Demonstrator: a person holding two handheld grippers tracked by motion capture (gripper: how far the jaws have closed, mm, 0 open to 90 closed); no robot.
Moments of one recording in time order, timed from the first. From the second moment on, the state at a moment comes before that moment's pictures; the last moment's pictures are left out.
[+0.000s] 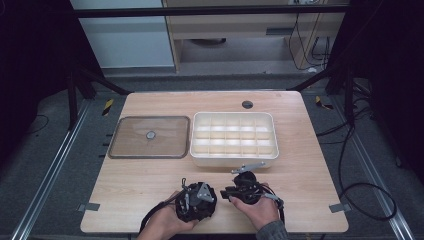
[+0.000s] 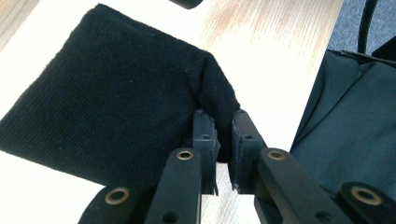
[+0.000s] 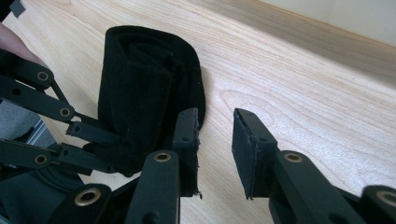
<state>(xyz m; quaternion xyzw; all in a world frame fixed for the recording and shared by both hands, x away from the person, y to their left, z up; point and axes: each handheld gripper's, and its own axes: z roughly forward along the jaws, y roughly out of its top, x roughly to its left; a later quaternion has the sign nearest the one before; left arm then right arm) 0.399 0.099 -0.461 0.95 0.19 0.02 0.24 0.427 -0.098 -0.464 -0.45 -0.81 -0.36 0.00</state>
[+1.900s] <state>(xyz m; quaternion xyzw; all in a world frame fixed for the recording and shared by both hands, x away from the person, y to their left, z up) 0.378 0.126 -0.427 0.92 0.23 0.07 0.30 0.423 -0.101 -0.449 -0.46 -0.81 -0.37 -0.01</state>
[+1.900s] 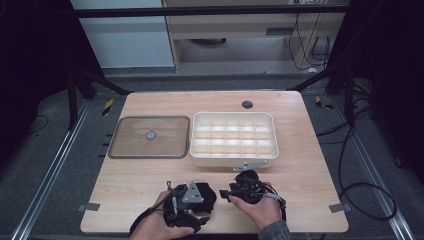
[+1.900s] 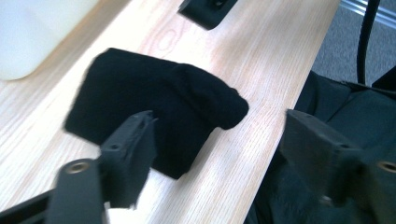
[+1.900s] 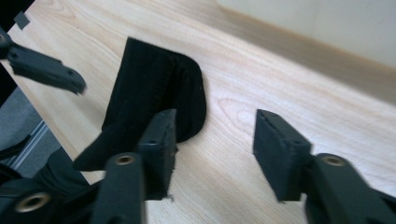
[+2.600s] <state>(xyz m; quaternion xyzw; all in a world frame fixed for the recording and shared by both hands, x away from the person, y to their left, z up) 0.396 0.207 -0.395 0.87 0.34 0.12 0.32 0.416 -0.071 -0.397 -0.43 -0.83 -0.35 -0.04</state>
